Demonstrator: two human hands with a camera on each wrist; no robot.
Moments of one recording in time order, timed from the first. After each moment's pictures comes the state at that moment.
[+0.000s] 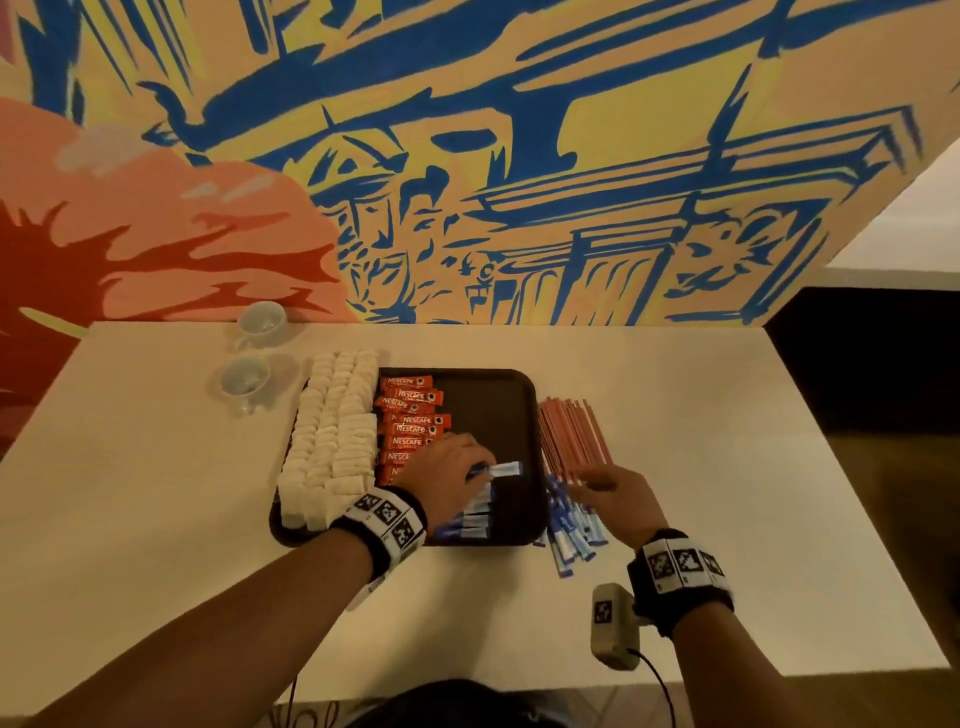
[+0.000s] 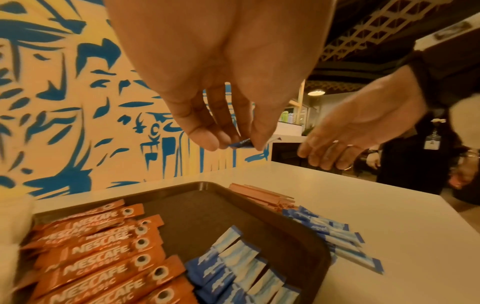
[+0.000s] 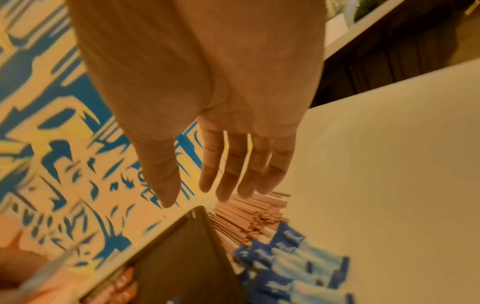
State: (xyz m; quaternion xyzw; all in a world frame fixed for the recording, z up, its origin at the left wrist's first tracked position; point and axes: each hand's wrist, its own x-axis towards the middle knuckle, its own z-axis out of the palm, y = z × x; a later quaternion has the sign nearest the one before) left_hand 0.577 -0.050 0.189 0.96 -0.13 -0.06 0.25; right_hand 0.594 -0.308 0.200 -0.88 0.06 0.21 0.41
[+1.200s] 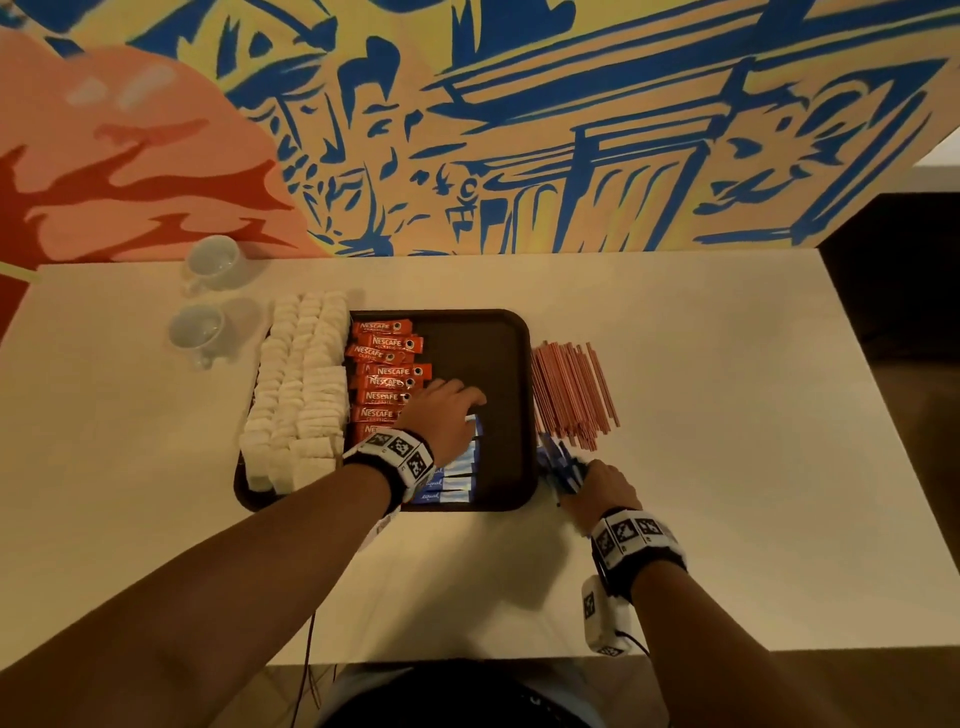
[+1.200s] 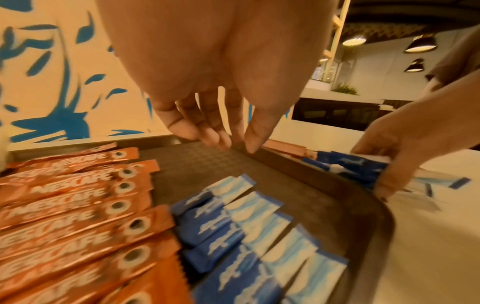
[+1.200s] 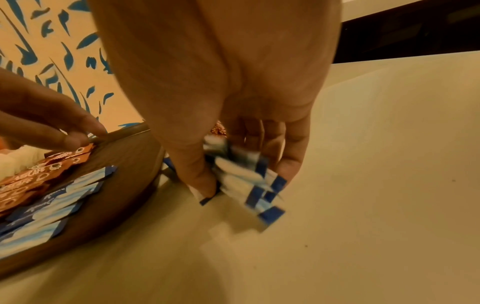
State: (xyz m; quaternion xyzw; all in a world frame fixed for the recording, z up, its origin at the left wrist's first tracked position) left_hand 0.635 -0.076 0.122 0.97 -0.06 -0.16 0.16; right_hand 0.604 -0.318 0.097 -0.92 0.12 0.35 0.16
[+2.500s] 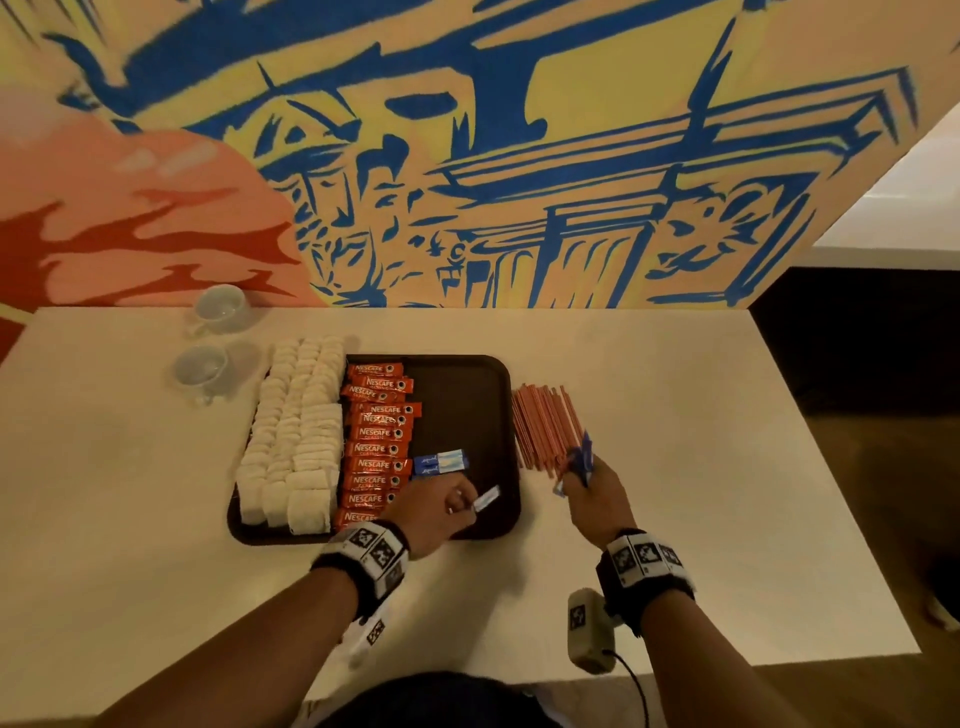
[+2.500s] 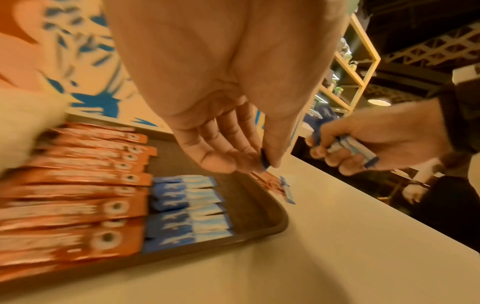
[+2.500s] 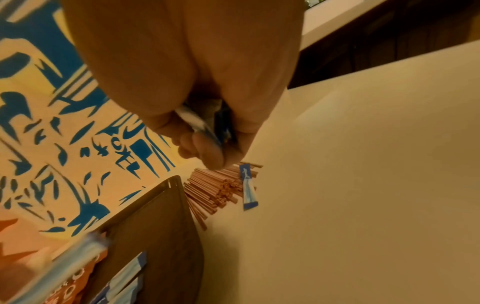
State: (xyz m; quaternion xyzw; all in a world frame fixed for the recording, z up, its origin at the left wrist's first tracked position) left_hand 0.556 -0.083 0.148 0.89 0.02 -0.24 0.40; right_hand 0.602 -0.323 0.157 -0.88 0.11 0.18 0.42
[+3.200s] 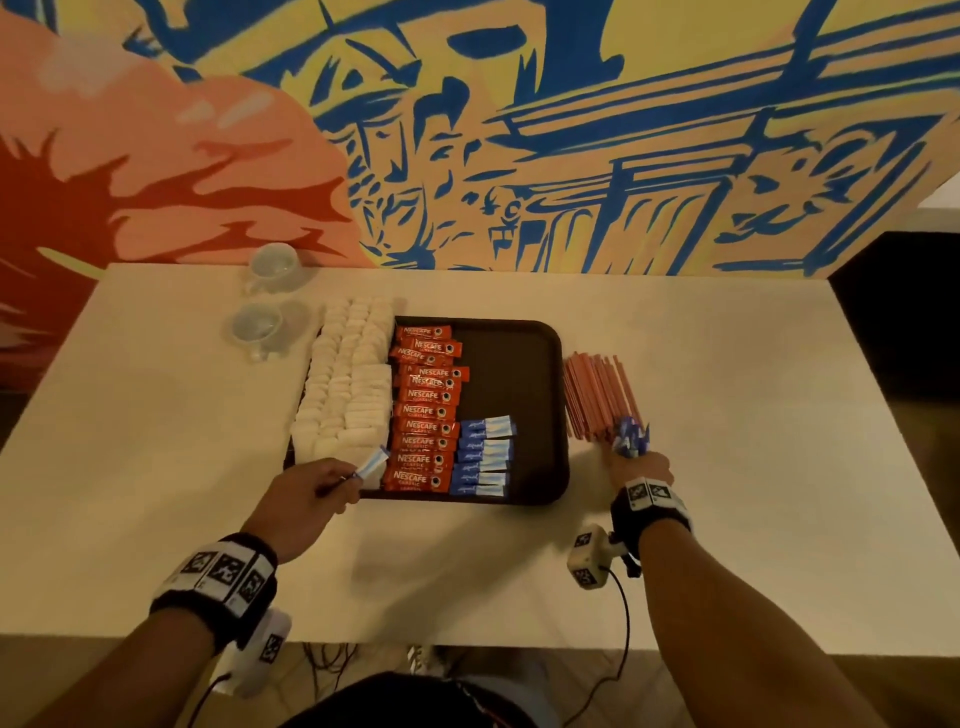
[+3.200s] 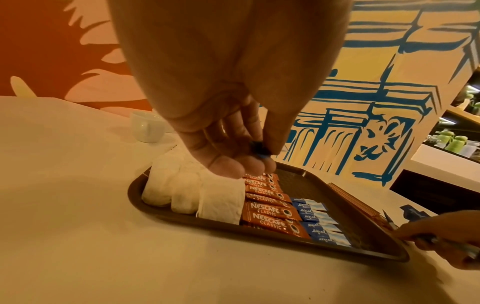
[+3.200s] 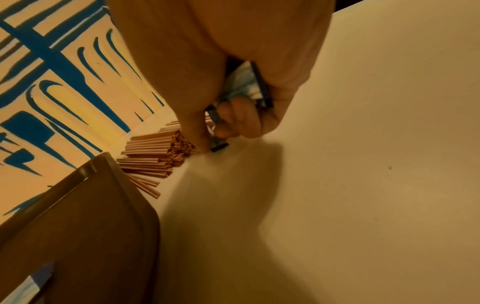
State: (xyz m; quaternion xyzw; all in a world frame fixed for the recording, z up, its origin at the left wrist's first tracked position) left_hand 0.466 0.076 0.159 0.86 0.21 -0.15 0.44; right_hand 0.623 -0.314 0.091 -0.82 0.38 0.20 0.38
